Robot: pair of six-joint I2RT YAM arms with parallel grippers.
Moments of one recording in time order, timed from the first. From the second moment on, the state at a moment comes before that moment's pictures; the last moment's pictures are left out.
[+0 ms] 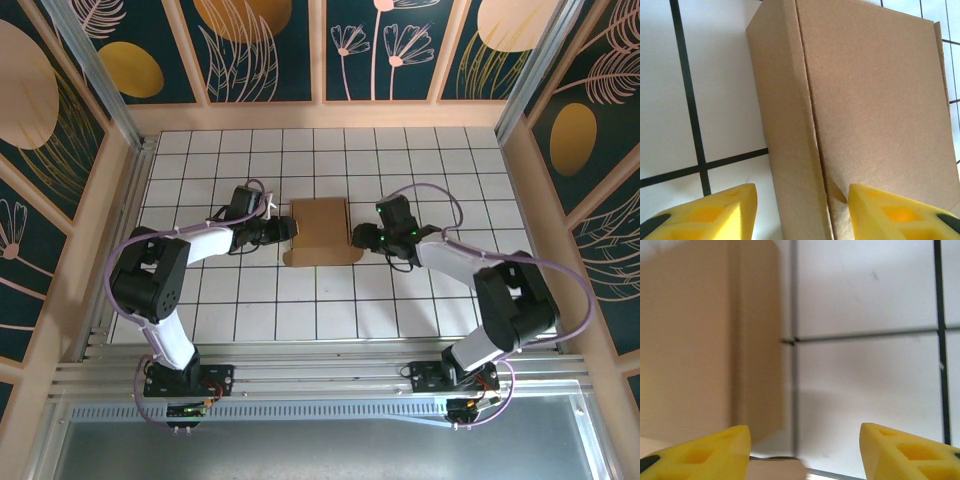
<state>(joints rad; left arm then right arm) -0.38 1.77 0.93 -0.01 0.42 -0.55 0.50 1.51 0.83 -0.17 -0.11 0.60</state>
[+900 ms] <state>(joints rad) -0.38 1.81 0.91 0.08 0.50 -0.61 0.50 1.77 0.90 0.12 -0.23 0.69</state>
